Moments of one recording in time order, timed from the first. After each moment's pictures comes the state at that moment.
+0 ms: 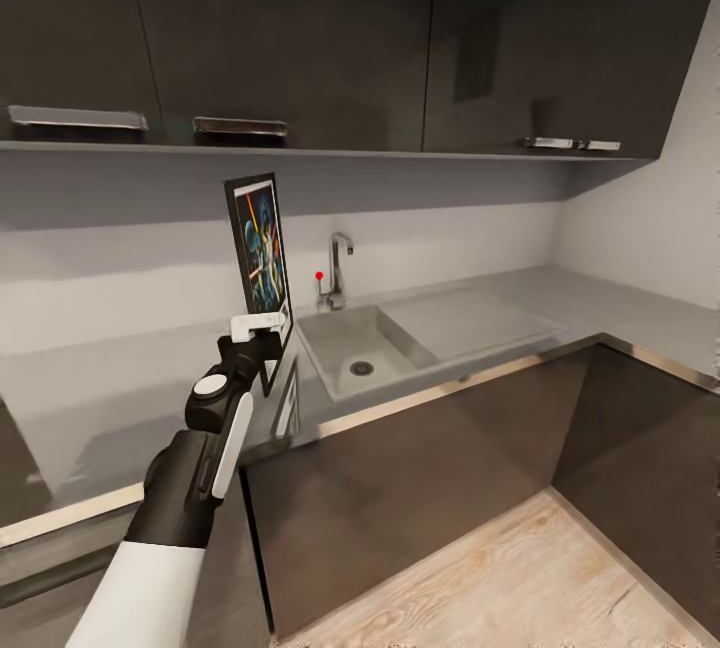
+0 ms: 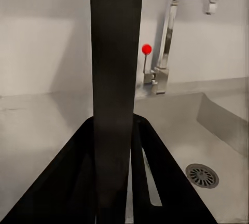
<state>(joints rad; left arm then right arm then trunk) -0.64 -0.13 -0.05 -1.41 0.00 0.47 0.16 0.00 -0.01 0.01 -0.66 0.01 -0.43 0.00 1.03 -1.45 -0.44</state>
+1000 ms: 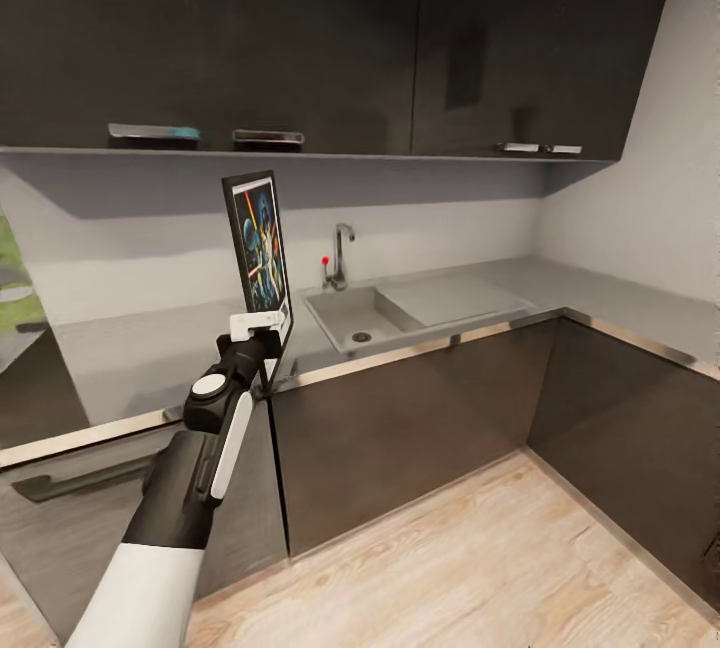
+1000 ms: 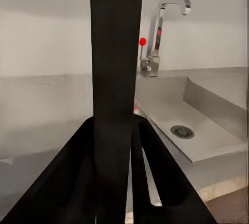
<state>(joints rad) -0.64 -0.13 -0.05 -1.43 0.00 0.47 0.15 0.00 0.00 0.01 -0.66 0.01 -0.43 0.00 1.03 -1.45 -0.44</state>
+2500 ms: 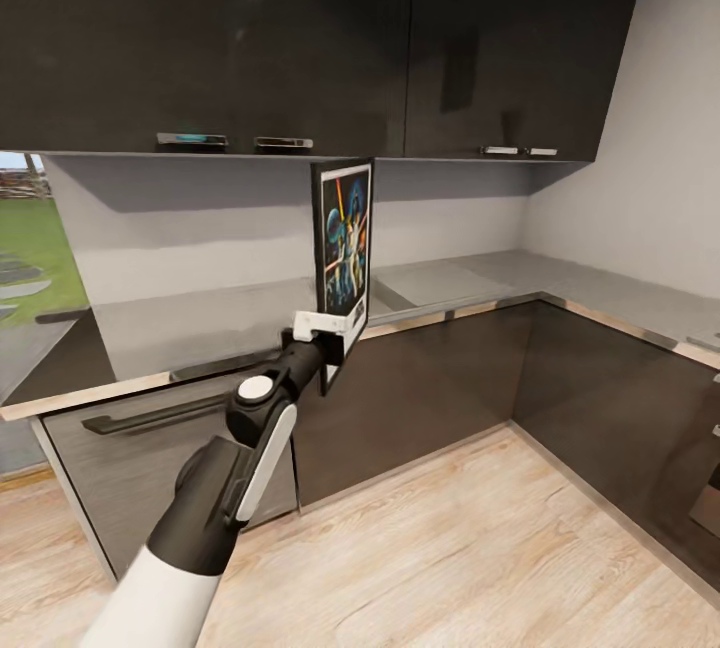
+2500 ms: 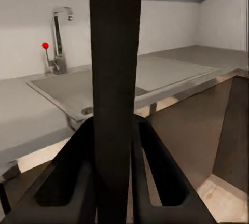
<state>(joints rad) -0.64 -0.13 -0.34 -1.51 0.10 0.54 0.11 0.00 0.00 0.01 -0.66 0.01 -0.43 0.00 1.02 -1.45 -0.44</state>
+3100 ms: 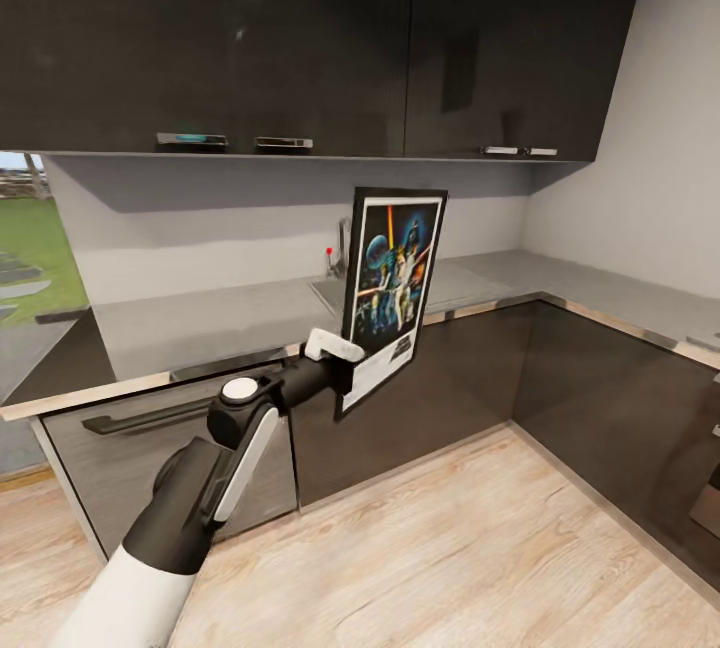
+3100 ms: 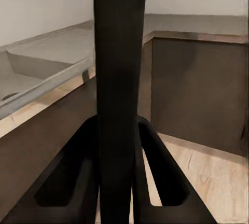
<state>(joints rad) -0.64 -0.04 -0.35 -1.52 0.10 0.62 -0.29 0.00 -0.01 0.01 -0.66 0.01 -0.43 0.00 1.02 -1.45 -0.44</state>
